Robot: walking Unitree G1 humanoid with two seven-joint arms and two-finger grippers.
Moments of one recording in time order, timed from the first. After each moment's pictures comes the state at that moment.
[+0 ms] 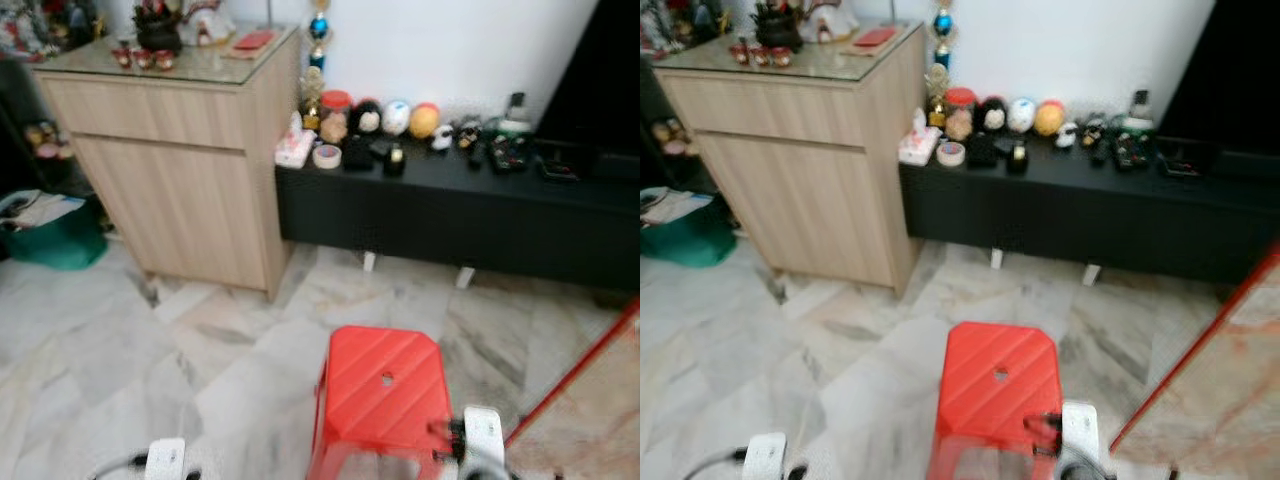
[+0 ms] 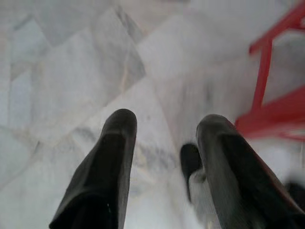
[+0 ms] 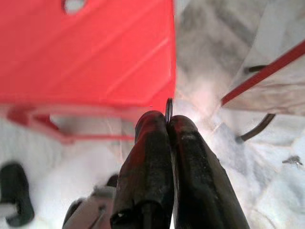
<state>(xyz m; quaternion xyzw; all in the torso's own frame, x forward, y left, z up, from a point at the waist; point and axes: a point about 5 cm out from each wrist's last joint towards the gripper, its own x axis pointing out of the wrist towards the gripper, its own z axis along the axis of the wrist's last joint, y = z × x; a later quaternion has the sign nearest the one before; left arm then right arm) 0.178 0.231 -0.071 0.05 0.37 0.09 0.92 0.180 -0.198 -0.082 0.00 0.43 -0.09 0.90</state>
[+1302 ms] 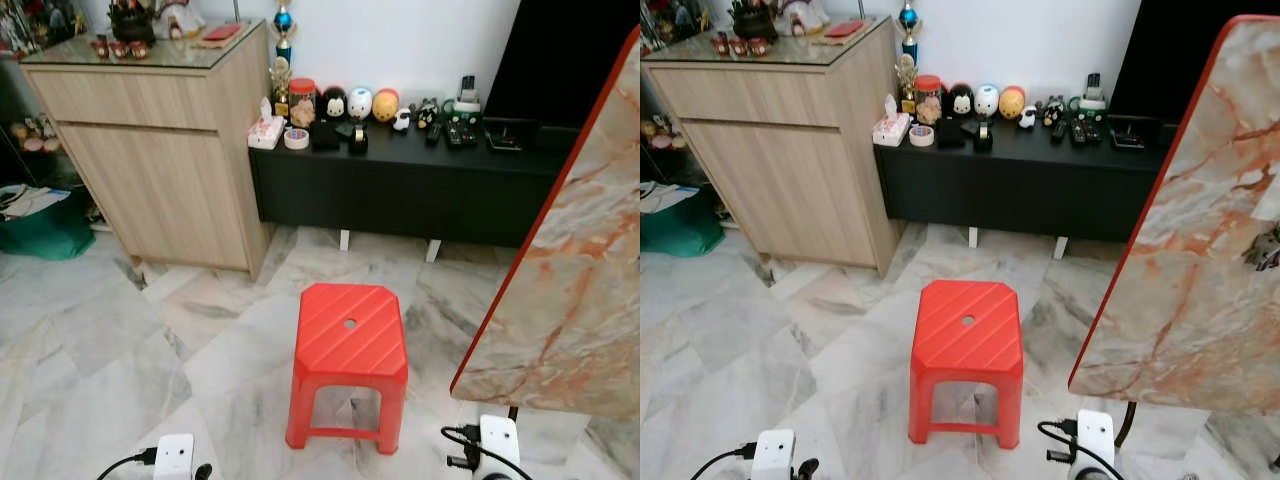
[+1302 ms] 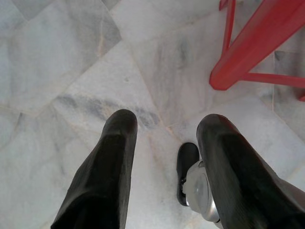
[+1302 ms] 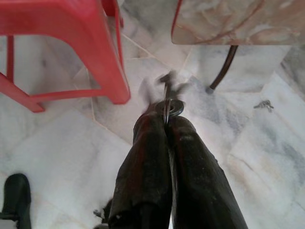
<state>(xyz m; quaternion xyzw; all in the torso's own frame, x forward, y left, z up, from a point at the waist) 0.171 0.221 -0.078 0.03 0.38 0.09 0.92 0.185 -0.210 -0.079 0.01 0.43 -0.10 0.90</state>
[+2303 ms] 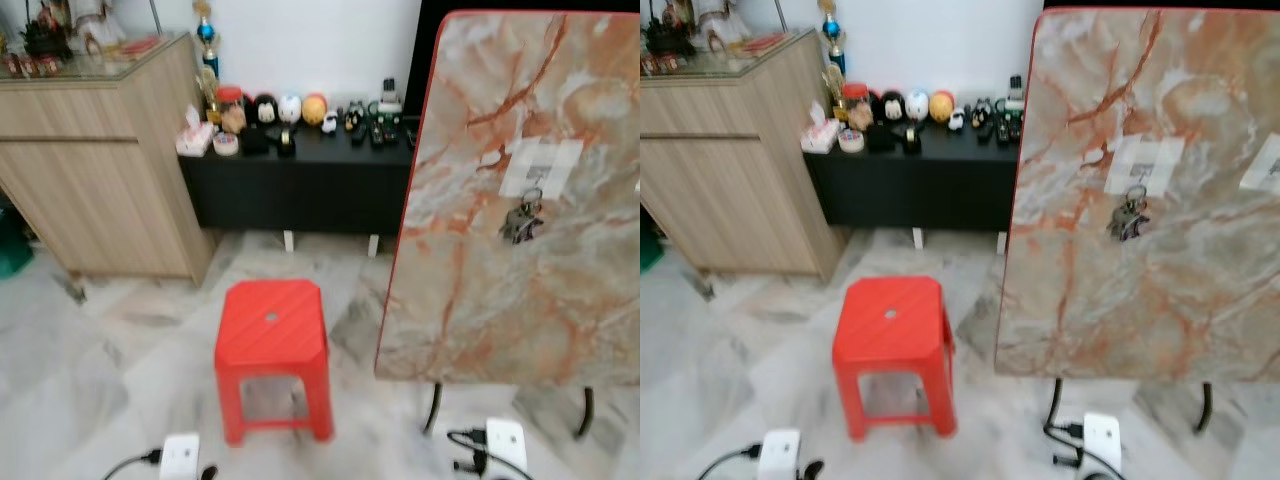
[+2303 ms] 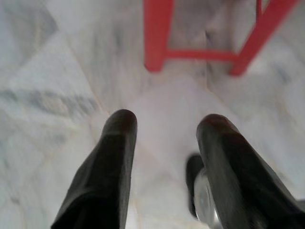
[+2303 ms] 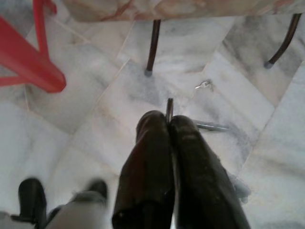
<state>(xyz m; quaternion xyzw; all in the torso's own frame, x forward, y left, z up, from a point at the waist) 0.162 0.224 -0.081 0.03 0.40 0.09 0.91 0.182 -0.201 -0.082 0.02 0.44 -0.09 0.89</state>
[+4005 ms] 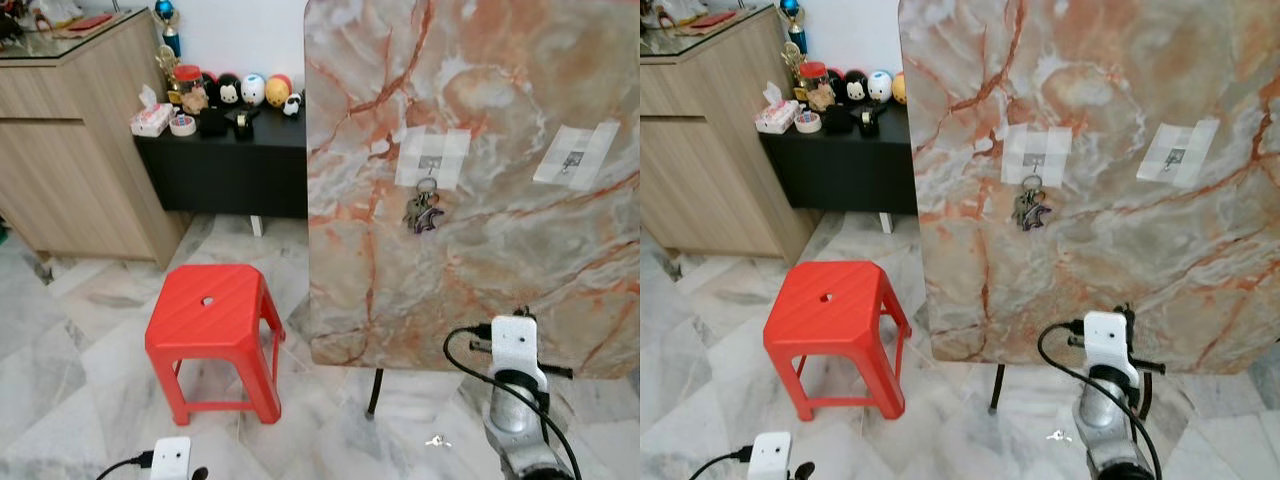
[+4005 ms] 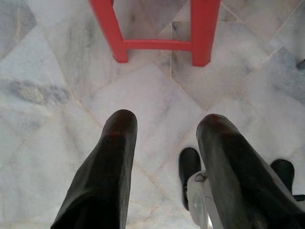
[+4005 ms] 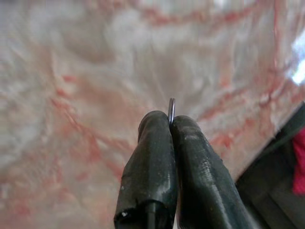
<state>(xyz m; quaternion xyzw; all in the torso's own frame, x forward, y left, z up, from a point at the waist) 0.168 0.227 -0.077 0.04 0.39 0.10 0.92 0.283 -0.218 0.037 -0.21 0.03 -0.23 0.95</state>
